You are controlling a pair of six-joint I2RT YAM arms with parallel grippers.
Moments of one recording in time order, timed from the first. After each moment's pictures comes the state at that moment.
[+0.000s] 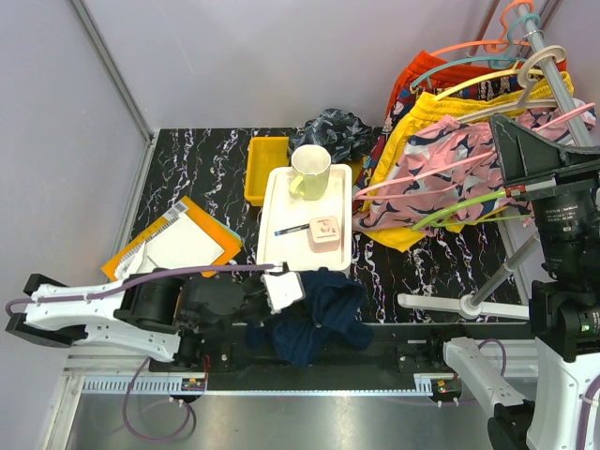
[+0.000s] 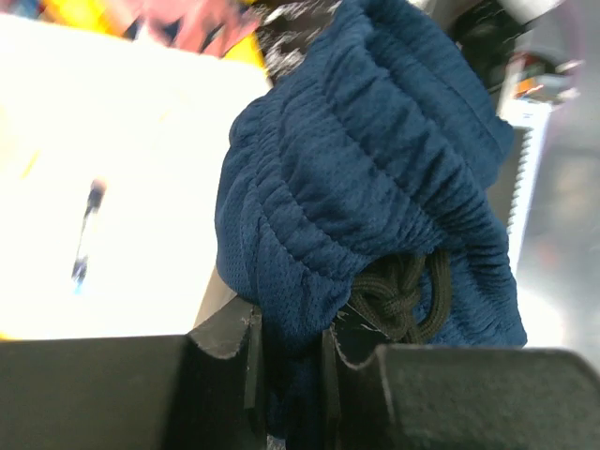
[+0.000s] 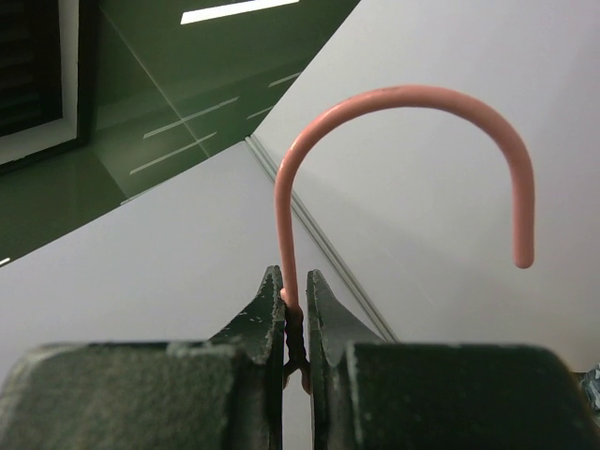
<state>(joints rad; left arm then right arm) -1.62 0.90 1.19 -0.72 -0.41 0.03 0.12 0.78 1.58 -0.15 -0.19 0.94</state>
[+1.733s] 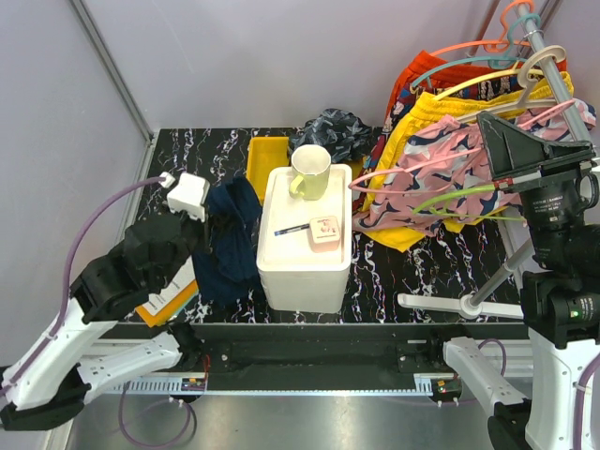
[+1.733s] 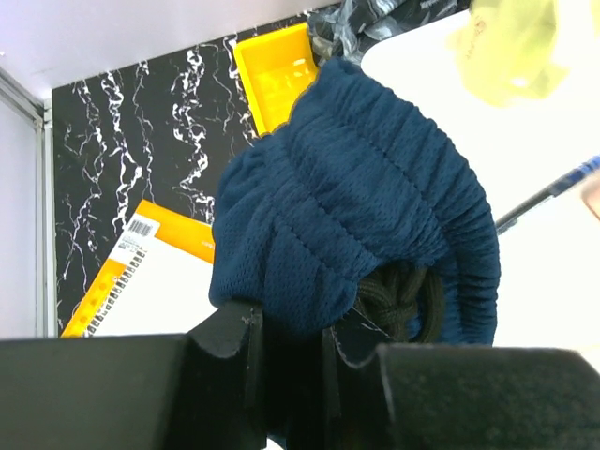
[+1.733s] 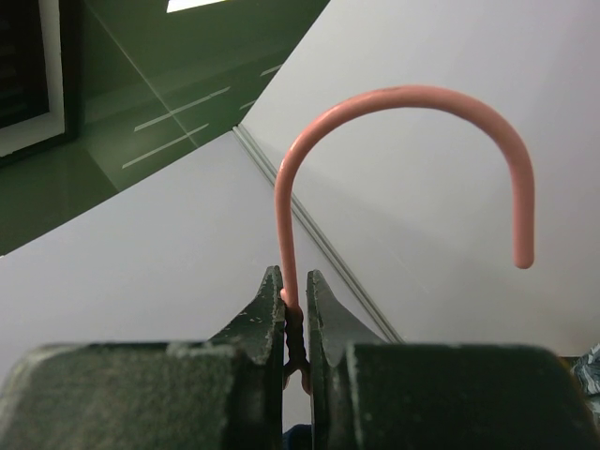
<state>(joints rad) -0.91 0.75 1.24 -0.88 -0.60 -0.14 0.12 0.79 1.52 -0.11 -0.20 0.94</state>
